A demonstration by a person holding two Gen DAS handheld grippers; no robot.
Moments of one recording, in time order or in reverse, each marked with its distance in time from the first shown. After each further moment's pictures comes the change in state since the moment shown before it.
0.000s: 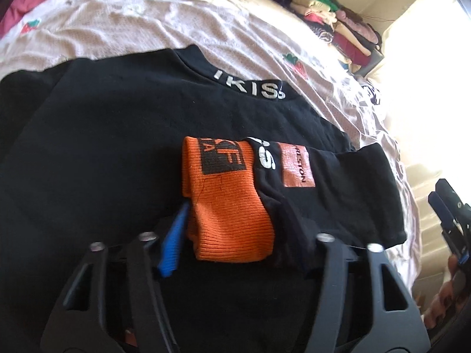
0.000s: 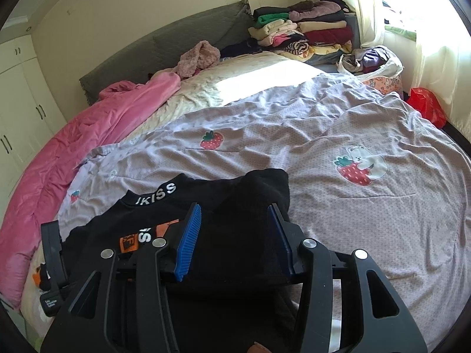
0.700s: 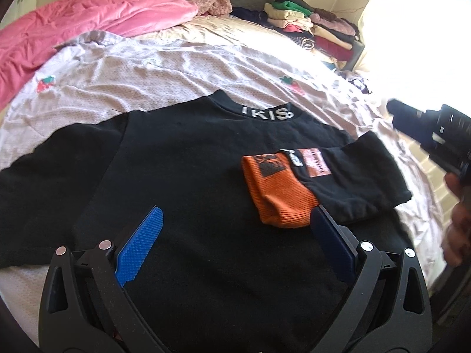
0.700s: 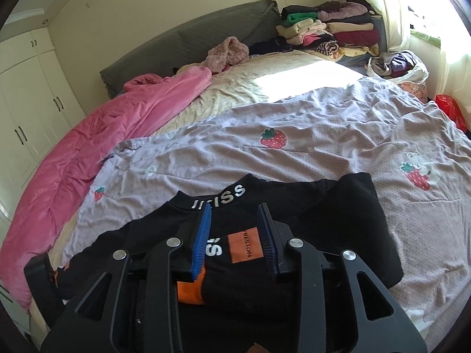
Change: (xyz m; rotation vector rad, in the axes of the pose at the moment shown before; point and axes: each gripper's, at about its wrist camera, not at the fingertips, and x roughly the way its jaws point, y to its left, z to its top) left arm -0.065 0.030 -0.003 0.198 -0.105 0.050; right arm 0.030 0.099 0.005 -0.043 0.017 0.092
